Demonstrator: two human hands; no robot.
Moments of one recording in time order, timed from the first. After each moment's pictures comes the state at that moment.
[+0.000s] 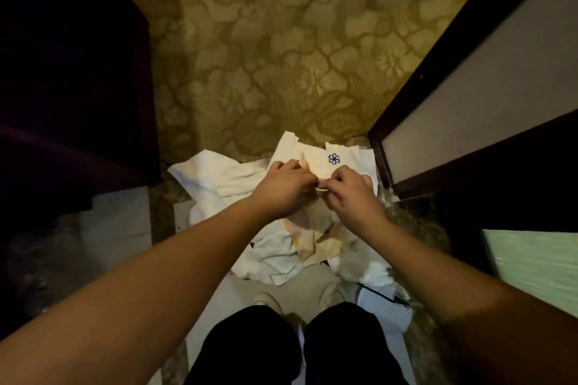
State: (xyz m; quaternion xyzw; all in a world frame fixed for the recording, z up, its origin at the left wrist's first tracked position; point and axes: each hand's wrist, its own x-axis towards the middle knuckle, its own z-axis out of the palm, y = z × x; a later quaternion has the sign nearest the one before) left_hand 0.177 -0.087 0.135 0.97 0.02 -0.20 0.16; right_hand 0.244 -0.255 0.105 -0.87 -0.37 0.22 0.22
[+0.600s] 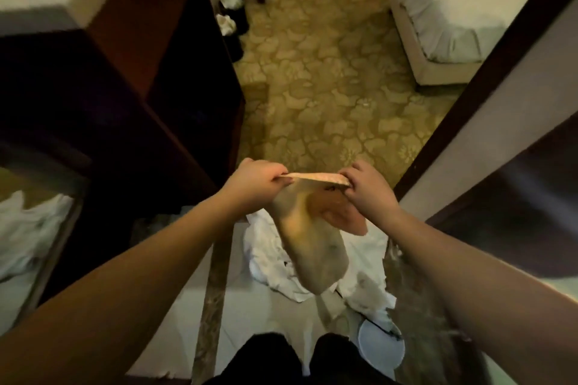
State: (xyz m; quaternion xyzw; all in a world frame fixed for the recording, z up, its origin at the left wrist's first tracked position) left_hand 0.024 -0.081 0.533 0.96 0.22 -0.10 0.14; right_hand 0.197 -0.247 0.444 -0.84 -0.47 0.15 0.23
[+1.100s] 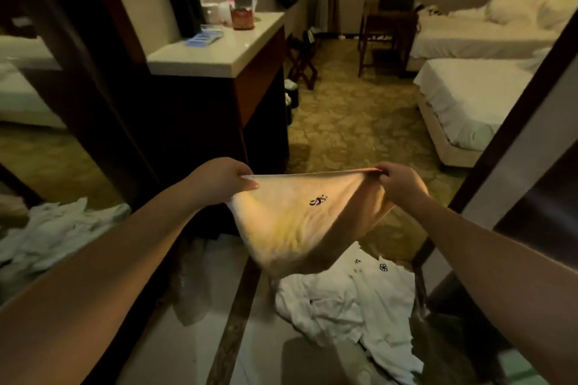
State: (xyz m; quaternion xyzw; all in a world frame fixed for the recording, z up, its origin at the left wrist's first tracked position) left_hand -0.245 -0.103 0.675 0.91 0.40 0.01 0.14; right_hand 0.065 -0.258 0.584 -0.87 -0.41 0.08 0.27
